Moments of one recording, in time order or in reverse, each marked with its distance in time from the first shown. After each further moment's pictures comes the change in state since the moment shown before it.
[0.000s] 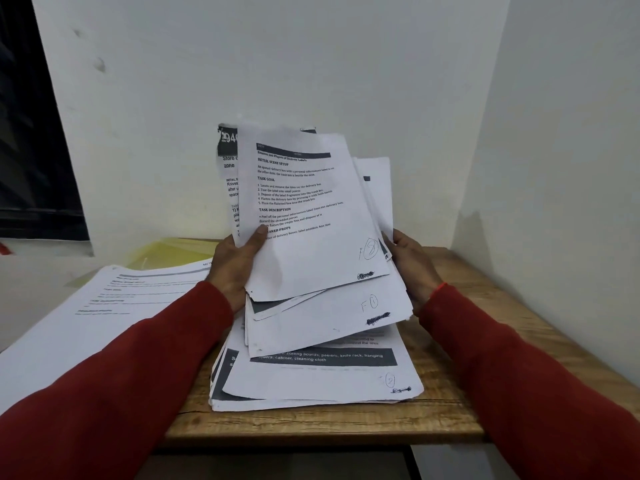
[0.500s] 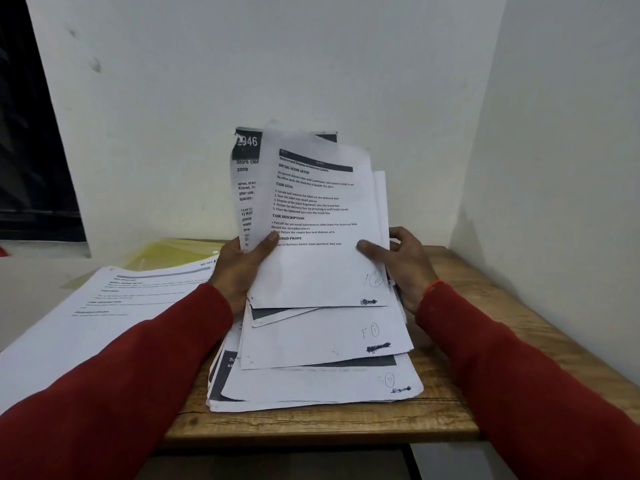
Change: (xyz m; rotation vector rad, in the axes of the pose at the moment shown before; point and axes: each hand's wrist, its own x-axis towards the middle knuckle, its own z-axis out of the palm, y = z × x) left_hand -0.008 -0.002 0.005 0.057 -0.095 -0.027; right_hand 0.003 0.003 -0.005 -0.171 0.122 -0.016
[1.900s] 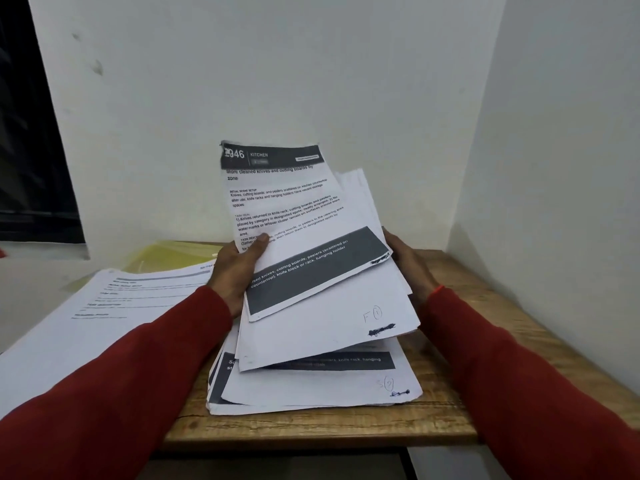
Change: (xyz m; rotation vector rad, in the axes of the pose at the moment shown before) left_hand 0.008 -0.001 -0.002 -0.014 0.061 -0.016; right_hand -0.006 -0.010 0.000 0.186 -0.269 0.148
